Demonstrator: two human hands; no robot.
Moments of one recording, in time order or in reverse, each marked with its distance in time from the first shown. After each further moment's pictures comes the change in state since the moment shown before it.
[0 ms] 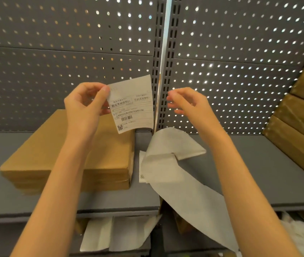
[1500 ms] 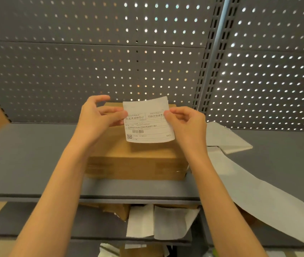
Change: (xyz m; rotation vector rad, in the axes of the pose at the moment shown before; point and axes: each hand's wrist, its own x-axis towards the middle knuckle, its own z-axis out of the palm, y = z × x) left_hand 0.011 -0.012 -0.125 0.145 -0.111 -0.308; right_hand -0.036 -0.010 0.164 -0.050 0.294 0.088
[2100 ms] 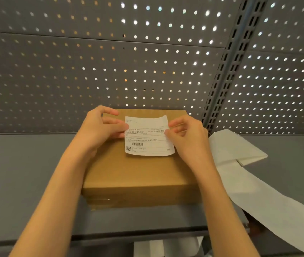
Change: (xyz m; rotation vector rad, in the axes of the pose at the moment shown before) left_hand 0.074 -0.036 -0.022 0.069 -0.174 -0.189; right_hand 0.021 0.012 0.045 -0.360 -0.096 0.041
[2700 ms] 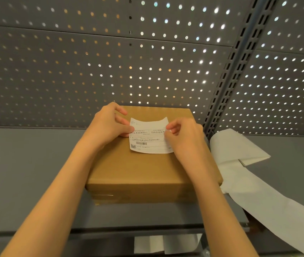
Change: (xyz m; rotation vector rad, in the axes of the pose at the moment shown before) left_hand 0.007 0.001 0.002 0.339 -0.040 0.018; right_hand 0.006 -0.002 0.013 -0.223 -0.025 0.016
